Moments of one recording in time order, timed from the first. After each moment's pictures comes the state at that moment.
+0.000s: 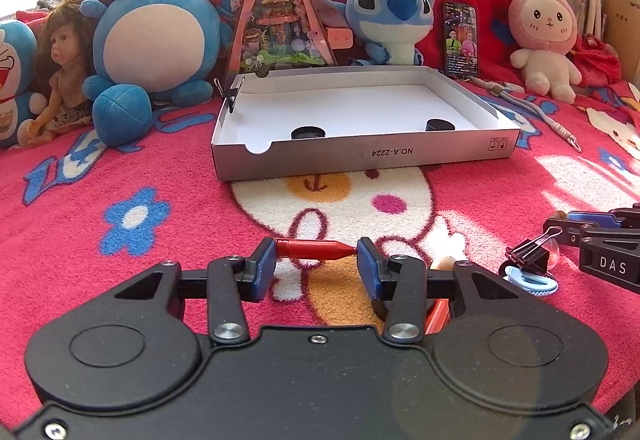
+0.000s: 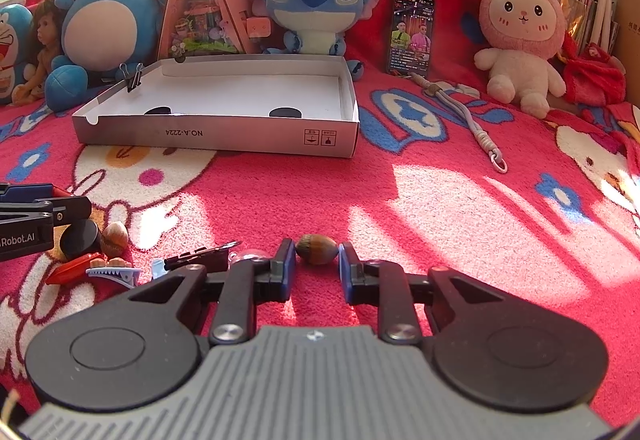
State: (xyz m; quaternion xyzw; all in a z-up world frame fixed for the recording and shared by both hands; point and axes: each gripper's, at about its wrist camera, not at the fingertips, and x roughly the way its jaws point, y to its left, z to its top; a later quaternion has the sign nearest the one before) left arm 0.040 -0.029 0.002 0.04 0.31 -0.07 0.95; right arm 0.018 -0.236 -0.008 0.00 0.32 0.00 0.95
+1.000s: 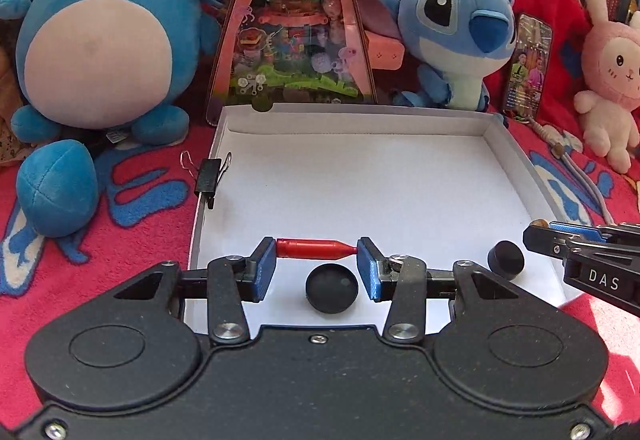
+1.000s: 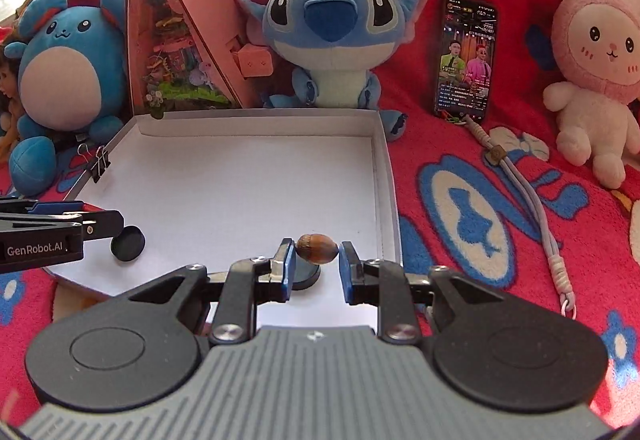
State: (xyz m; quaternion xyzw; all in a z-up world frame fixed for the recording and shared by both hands) left arm 0.252 -0.032 0.038 -0.01 0.42 -0.06 0.90; right arm 0.206 -0.237 0.037 0.03 0.39 0.04 0.92
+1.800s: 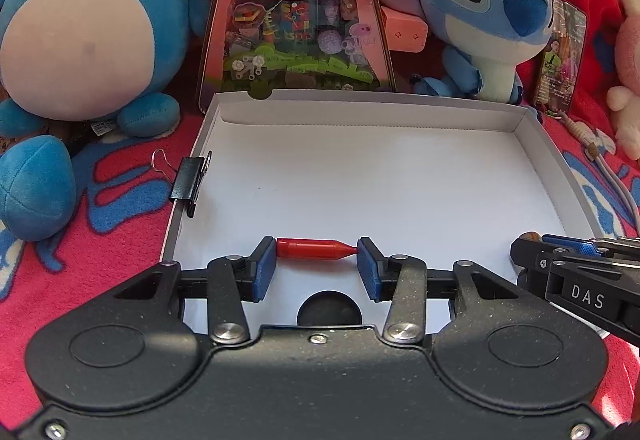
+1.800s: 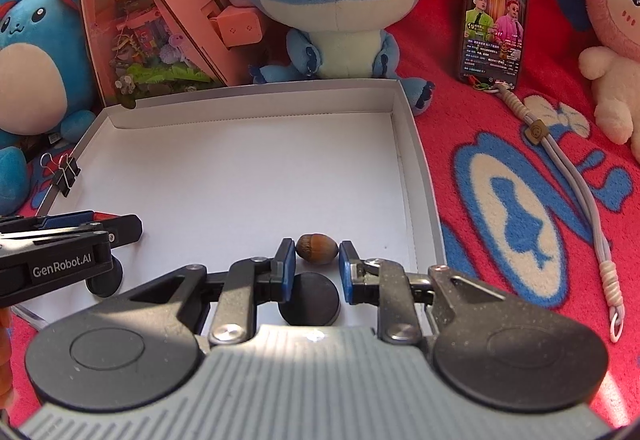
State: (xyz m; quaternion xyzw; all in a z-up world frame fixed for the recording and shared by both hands) left arm 0.280 -0.045 0.018 0.00 0.44 -0.03 0.90; right arm 0.248 -0.225 0.014 0.05 0.44 0.04 0.90
